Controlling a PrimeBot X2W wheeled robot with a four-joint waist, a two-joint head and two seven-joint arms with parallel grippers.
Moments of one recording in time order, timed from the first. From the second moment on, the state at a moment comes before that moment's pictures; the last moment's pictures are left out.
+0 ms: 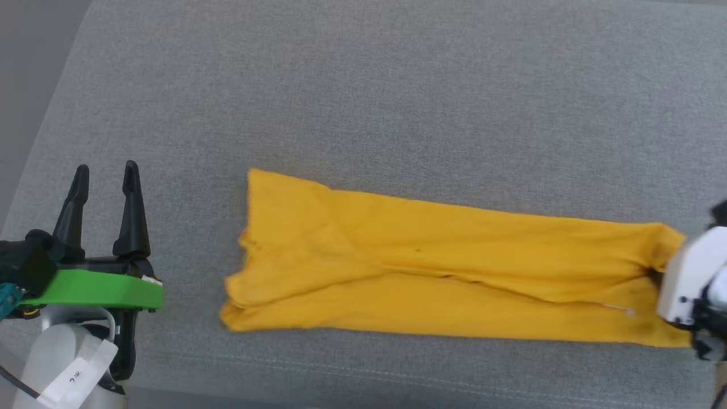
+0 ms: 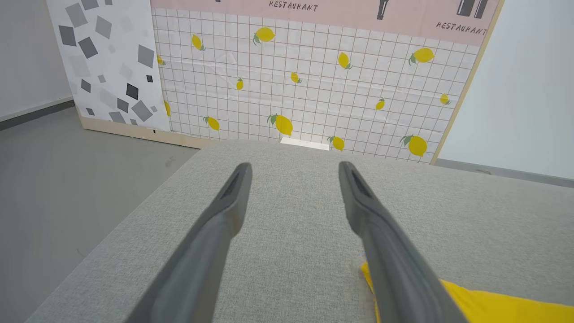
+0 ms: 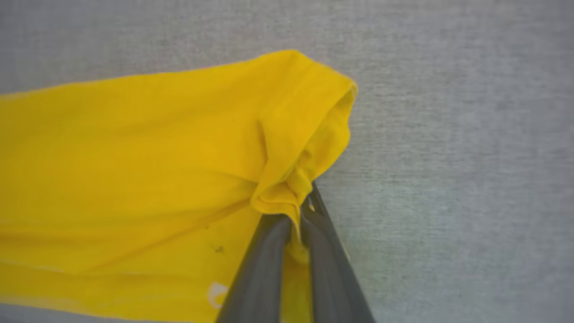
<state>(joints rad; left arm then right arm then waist) -0.21 0.29 0.05 0.08 -0.42 -0.12 -0.26 -0.28 -0.15 -0.34 0.17 0.20 0.13 0.95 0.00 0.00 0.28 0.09</state>
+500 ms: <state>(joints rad) -0.20 0.30 0.04 0.12 -0.45 -0.12 -0.26 -0.33 -0.11 -0.64 0.11 -0.19 0.13 0.98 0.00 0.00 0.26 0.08</state>
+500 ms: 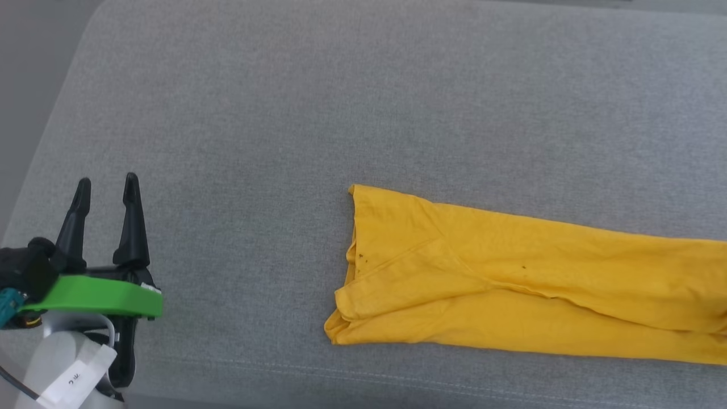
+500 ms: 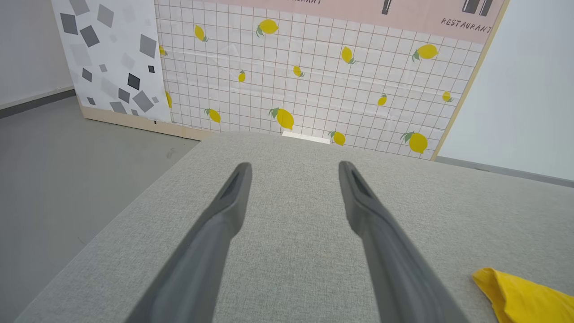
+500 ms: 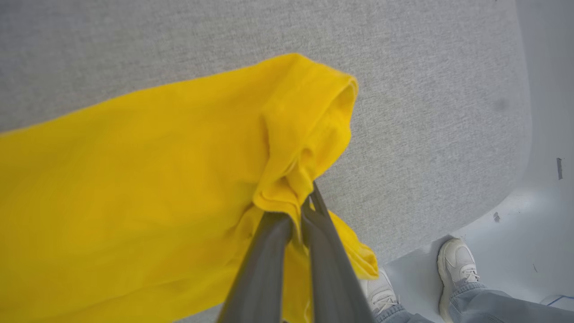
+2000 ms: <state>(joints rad) -0.10 0.24 0.00 0.16 -0.47 -0.12 -0.26 -0.58 -0.05 0.40 0.57 0.52 0.13 0.70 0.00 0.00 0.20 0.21</state>
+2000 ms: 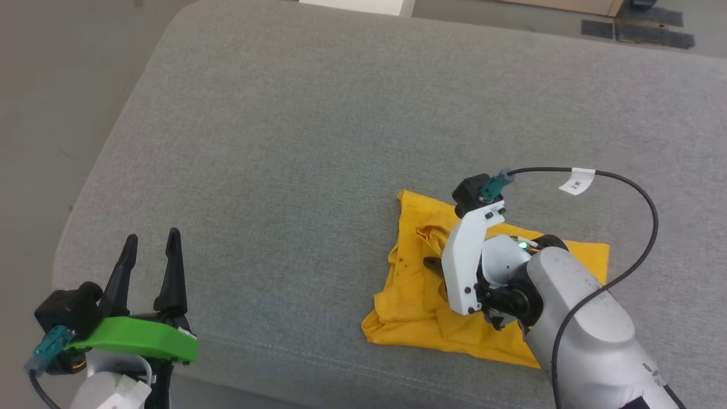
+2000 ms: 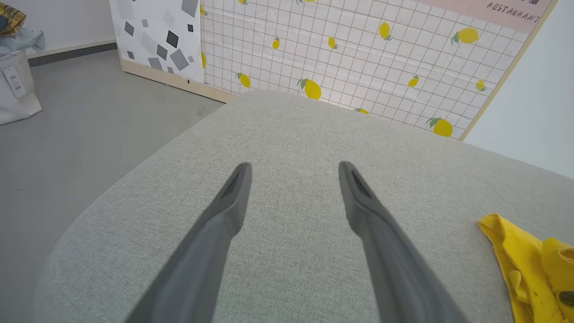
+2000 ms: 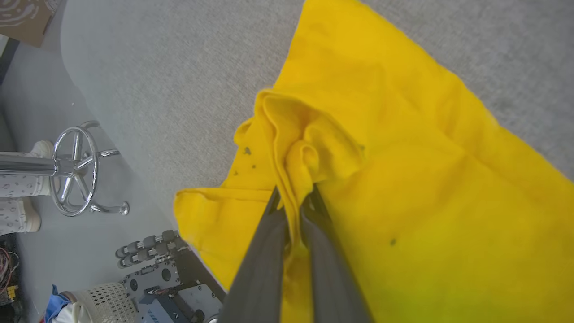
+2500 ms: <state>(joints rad) -0.10 0.24 -0.01 0.19 -0.47 -0.12 -0.26 -0.69 -0.05 0.68 0.60 0.84 0.13 0.48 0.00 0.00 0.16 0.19</state>
